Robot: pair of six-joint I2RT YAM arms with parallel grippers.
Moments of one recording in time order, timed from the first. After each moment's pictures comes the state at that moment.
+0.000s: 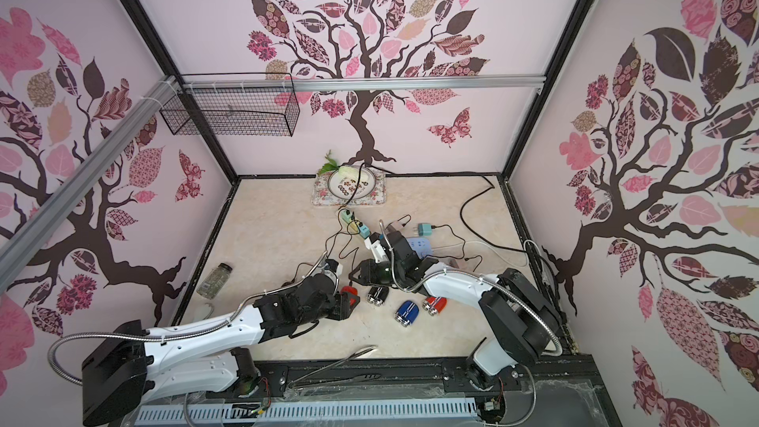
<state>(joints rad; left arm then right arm) -1.00 1.15 0.56 -0.19 -0.10 -0.75 0.74 1.53 0.78 0.10 -0.53 0.82</state>
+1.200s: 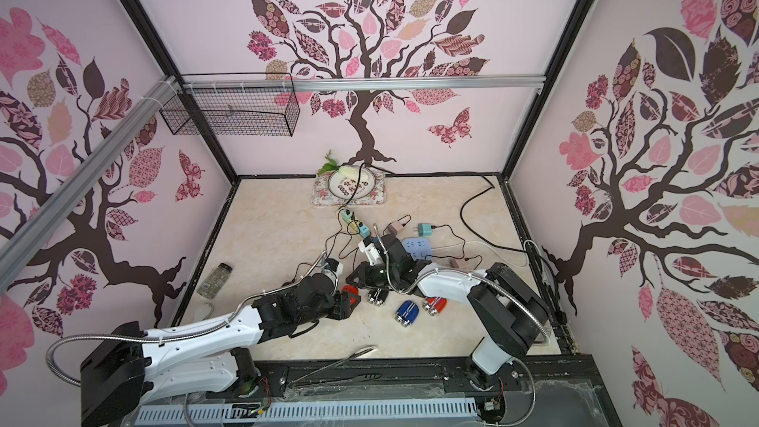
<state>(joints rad) -1.00 1.14 0.55 -0.17 -0.09 -0.75 0.76 1.59 0.79 0.17 -0.57 0.86</state>
